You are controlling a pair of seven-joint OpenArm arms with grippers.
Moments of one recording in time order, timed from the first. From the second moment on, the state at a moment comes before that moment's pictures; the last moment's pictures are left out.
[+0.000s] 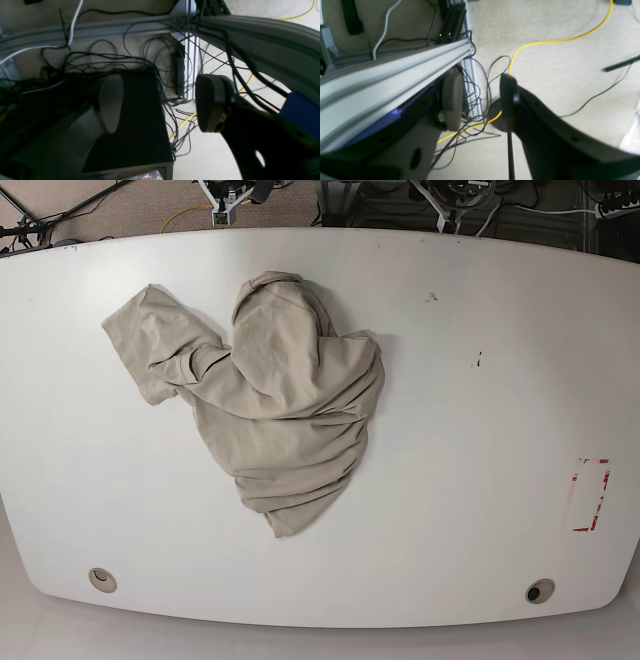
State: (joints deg) left arm 12.8 -8.4 10.0 23.6 -10.0 -11.7 -0.7; right arm -17.3 2.9 6.5 26.5 4.7 14.7 5.5
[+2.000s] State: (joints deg) left arm 60.7 -15.9 -10.5 100.4 -9.6 -12.3 9.9; right arm -63.1 -2.2 6.5 97.0 5.2 14.9 -3.6
